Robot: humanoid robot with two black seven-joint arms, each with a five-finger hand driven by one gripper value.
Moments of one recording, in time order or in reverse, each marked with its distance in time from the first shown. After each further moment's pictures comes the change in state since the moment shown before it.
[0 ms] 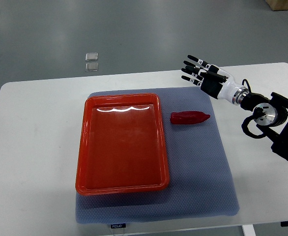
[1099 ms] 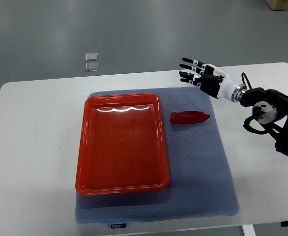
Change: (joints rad) left arm 0.000 0.000 0.001 0.015 0.000 0.000 0.000; right arm 0.040 -0.010 -0.017 0.004 -0.274 -0.004 0.015
